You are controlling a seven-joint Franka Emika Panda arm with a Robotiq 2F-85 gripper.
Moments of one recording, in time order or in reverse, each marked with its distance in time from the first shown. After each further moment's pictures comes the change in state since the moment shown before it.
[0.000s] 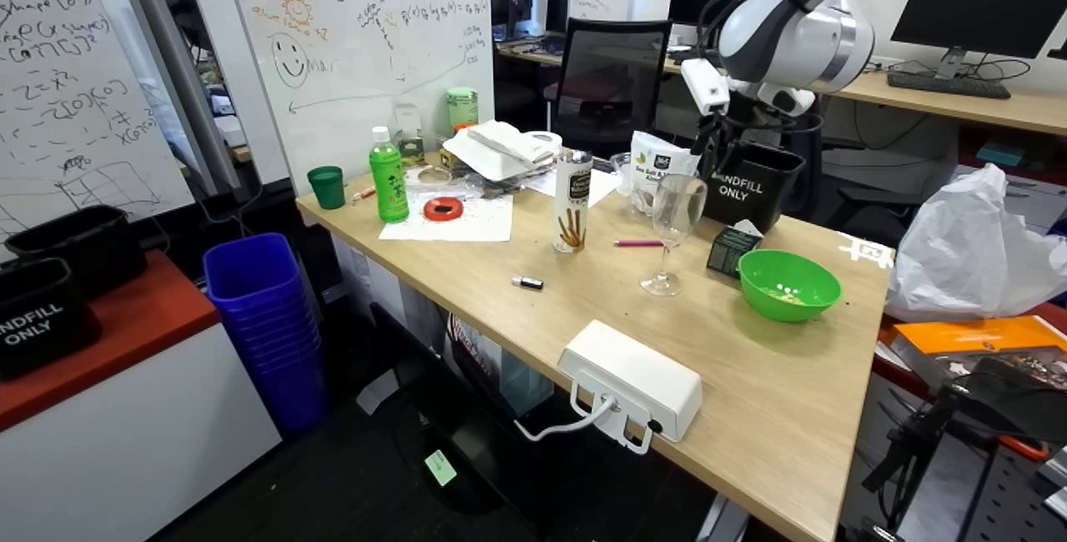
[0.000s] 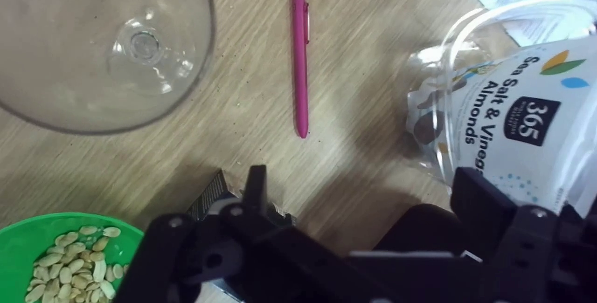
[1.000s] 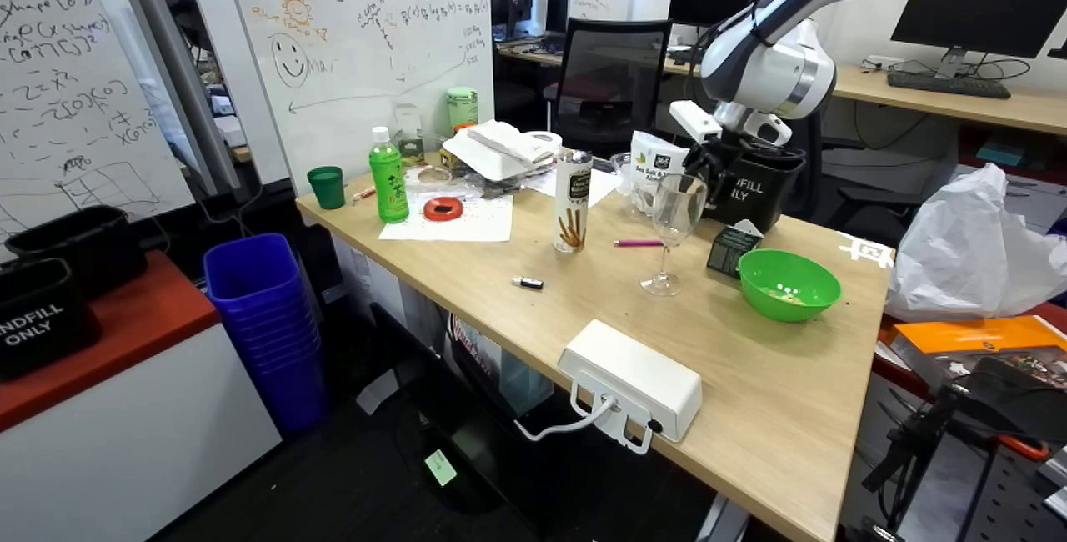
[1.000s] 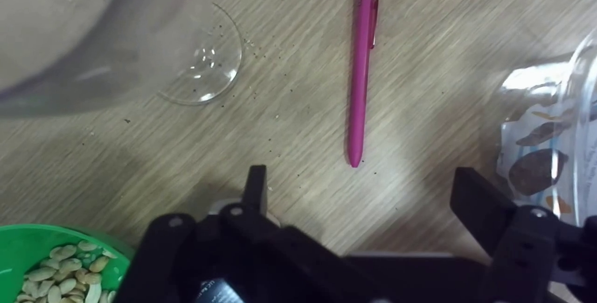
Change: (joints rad) arm -0.089 0.208 0.047 0.215 0.105 -0.213 -0.166
